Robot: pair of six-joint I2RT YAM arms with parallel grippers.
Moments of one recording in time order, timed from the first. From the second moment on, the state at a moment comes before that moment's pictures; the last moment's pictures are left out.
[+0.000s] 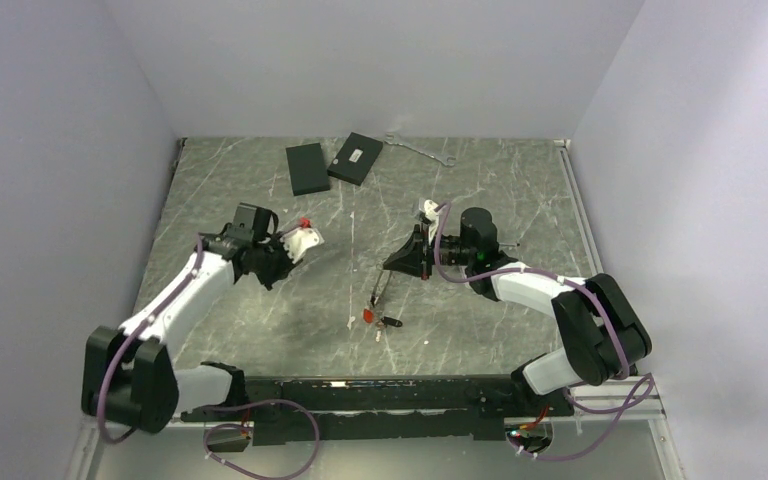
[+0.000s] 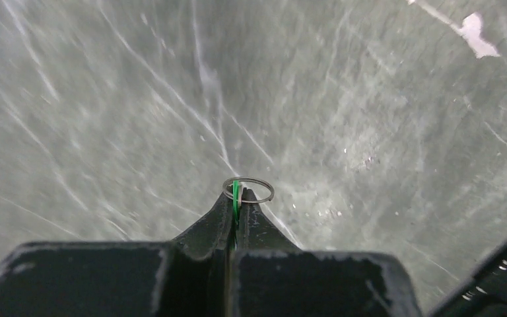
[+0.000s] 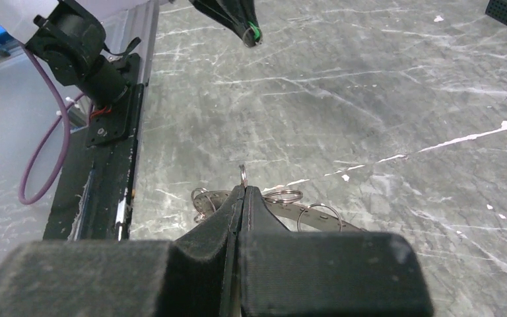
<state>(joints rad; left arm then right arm) -0.29 1.19 0.83 -0.62 0.29 0.74 0.46 1.45 0.62 0.63 -1.00 0.09</state>
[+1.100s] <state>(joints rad) 0.18 1.69 1.01 -0.71 0.29 0.38 0.46 1.44 0.62 0.59 -0.99 0.10</state>
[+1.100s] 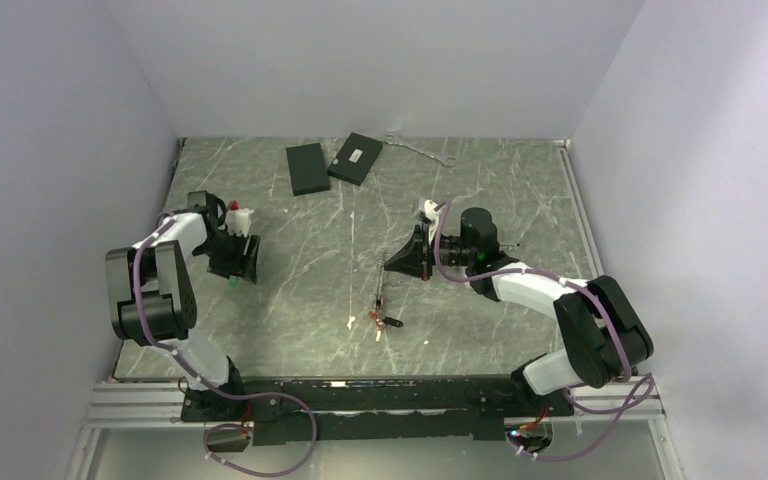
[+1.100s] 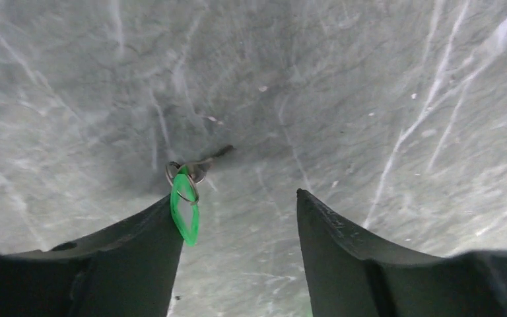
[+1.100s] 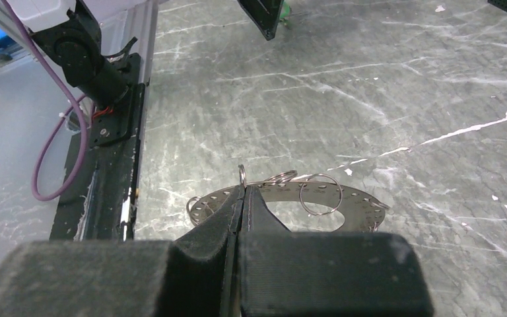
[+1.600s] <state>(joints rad) 0.18 1.67 1.02 -0.70 0.24 0.42 0.41 1.39 0.62 0.55 -0.99 0.22</state>
